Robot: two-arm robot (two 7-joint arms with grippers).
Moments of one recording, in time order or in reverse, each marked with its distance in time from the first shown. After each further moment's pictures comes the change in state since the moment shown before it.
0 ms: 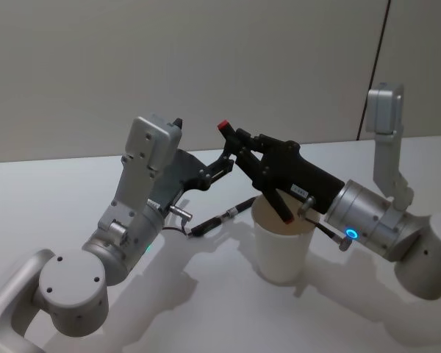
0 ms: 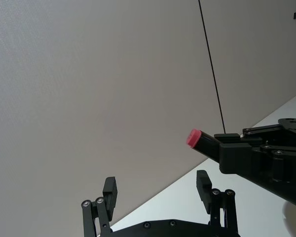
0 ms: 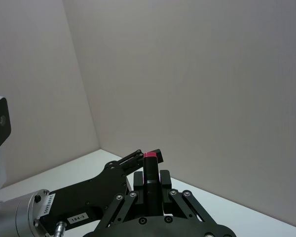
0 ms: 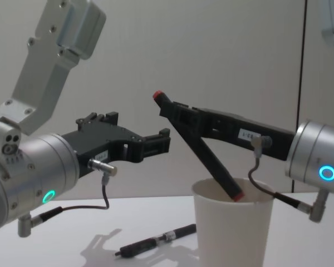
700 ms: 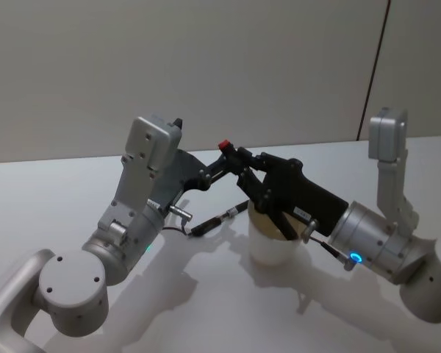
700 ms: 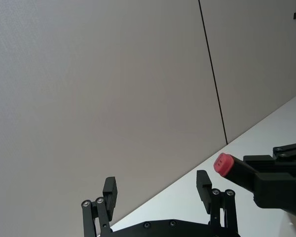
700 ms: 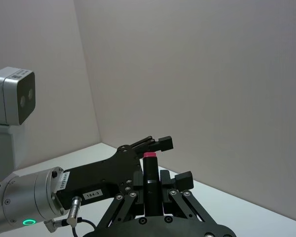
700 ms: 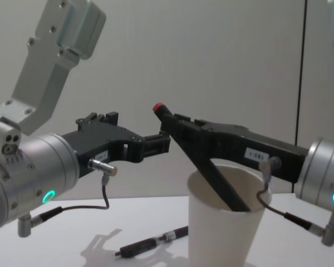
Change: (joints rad) left arm 0.000 0.000 0.000 0.000 0.000 0.000 0.000; right arm -0.065 0.038 -0.018 -0.056 -0.041 -0.065 -0.014
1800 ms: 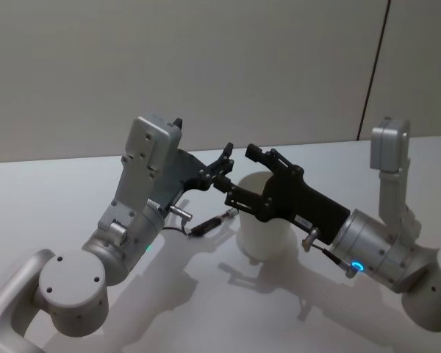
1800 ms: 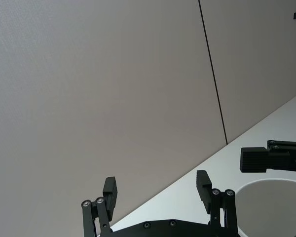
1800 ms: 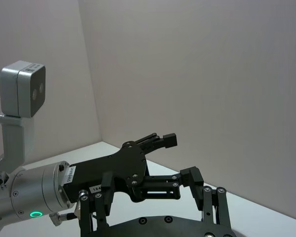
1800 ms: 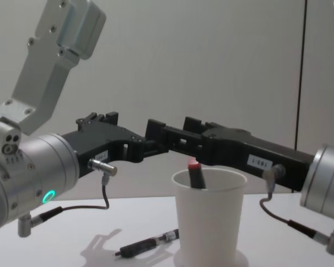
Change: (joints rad) left arm 0.000 0.000 0.000 0.000 0.000 0.000 0.000; right arm -0.025 0.014 -0.007 -0.021 -0.012 -0.026 -0.006
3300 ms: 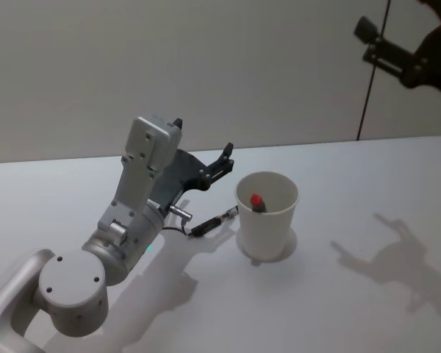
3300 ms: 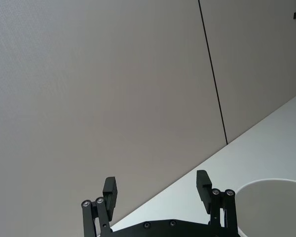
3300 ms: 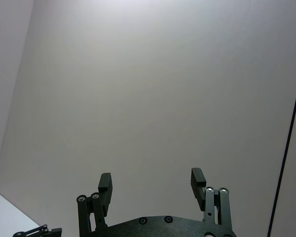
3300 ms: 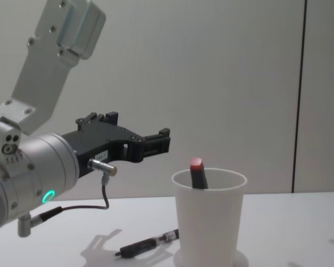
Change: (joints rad) left arm 0.000 0.000 0.000 0.000 0.000 0.000 0.000; right arm -0.031 0.298 0.241 -0.387 -0.026 -0.028 -0.280
